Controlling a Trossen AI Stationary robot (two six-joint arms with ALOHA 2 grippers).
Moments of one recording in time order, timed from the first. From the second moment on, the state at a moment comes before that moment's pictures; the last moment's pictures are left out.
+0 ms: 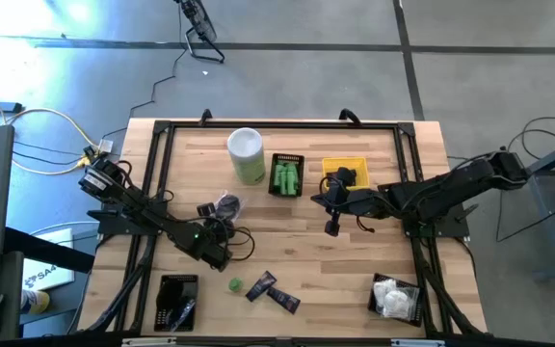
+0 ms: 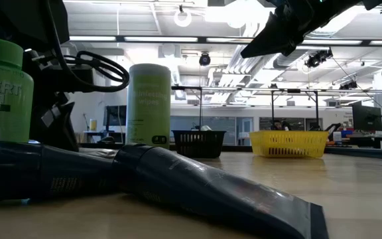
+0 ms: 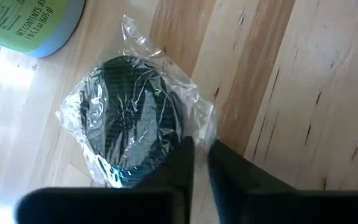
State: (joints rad) left arm -0.50 1.62 0.75 -0.58 -0.67 -0.73; right arm 0.20 1.22 0.73 -0.01 0.47 0.13
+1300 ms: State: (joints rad) left arm -0.50 1.44 1.31 -1.27 -0.62 -0.91; right arm 0.20 1.22 0.73 -0.01 0.47 0.05
